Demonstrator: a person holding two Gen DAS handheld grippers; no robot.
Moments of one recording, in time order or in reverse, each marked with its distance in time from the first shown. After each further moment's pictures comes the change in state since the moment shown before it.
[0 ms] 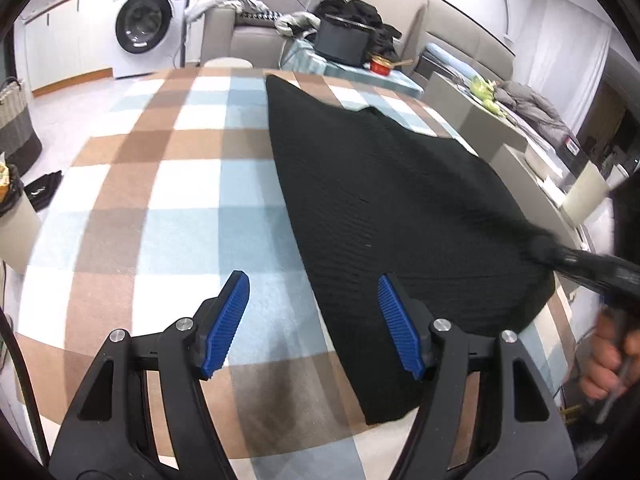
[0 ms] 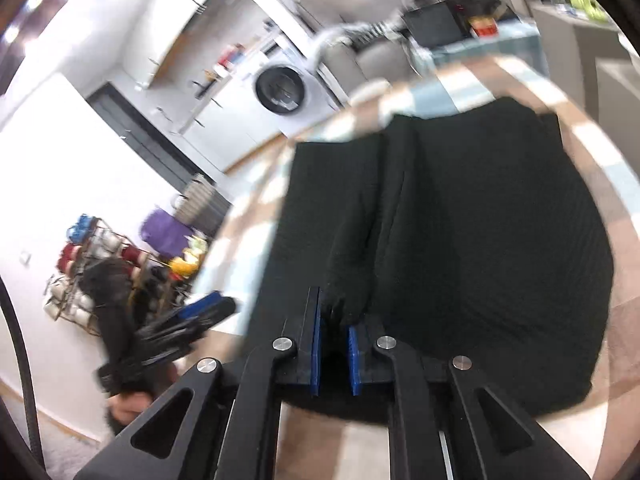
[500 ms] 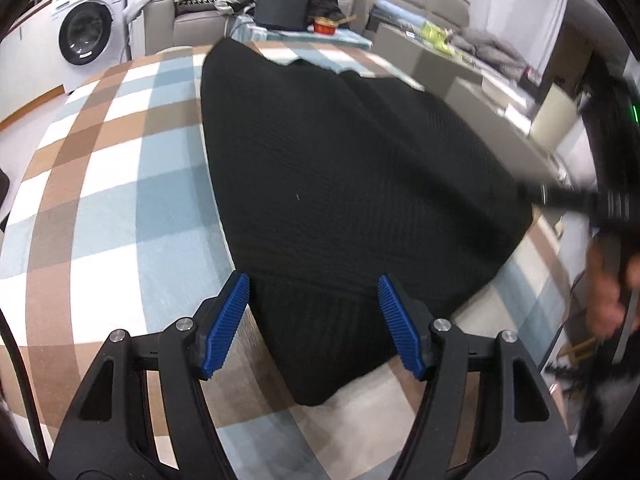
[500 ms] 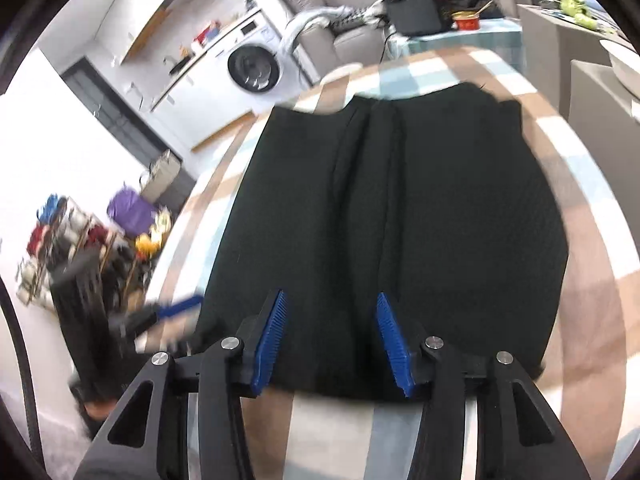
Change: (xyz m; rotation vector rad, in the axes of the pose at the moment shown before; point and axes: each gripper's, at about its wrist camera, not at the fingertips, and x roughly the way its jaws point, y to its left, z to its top) left arm 0.019 -0.059 -0.029 0.190 0.135 -0.074; right arm -0.001 -0.015 -0.005 -0.003 0.068 -0.168
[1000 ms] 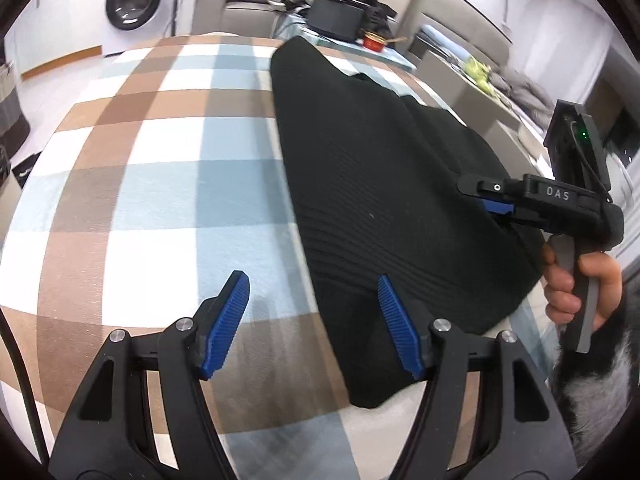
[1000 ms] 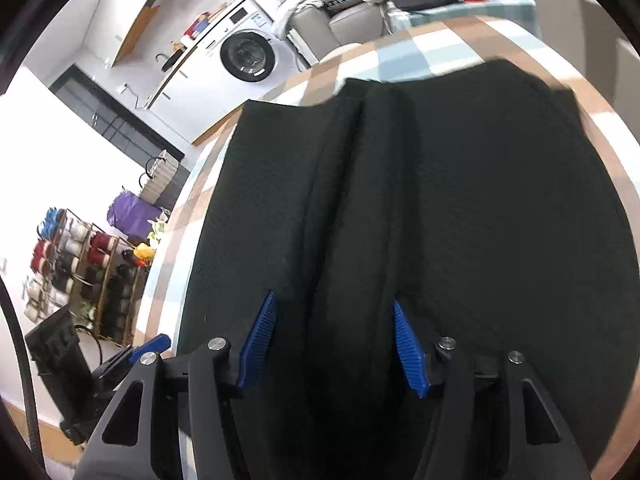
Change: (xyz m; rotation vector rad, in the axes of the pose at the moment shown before) left arm -0.012 0.052 -0.004 -0.209 -0.045 0.021; right arm 0.074 -0.023 0.056 0.015 0.086 0.049
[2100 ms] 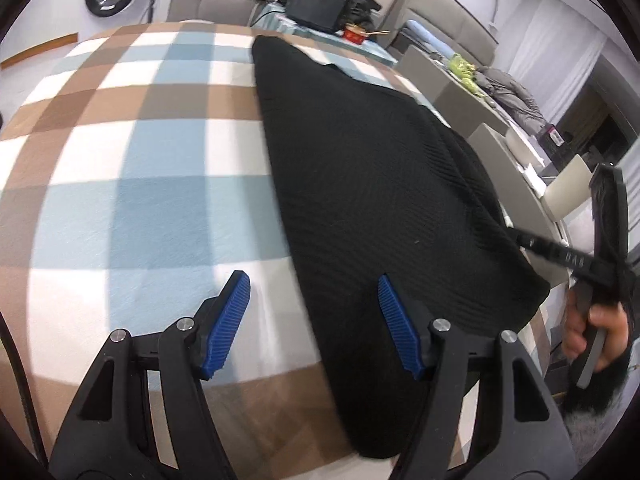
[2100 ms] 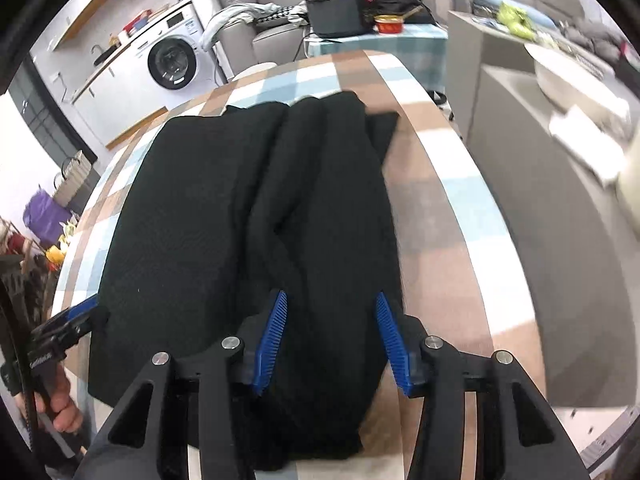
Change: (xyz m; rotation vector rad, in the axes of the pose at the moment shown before) left arm 0.057 -0.032 0.034 0.001 0.036 -0.104; right arm -0.078 -0.064 -0.031 0.009 -0.064 -0.374
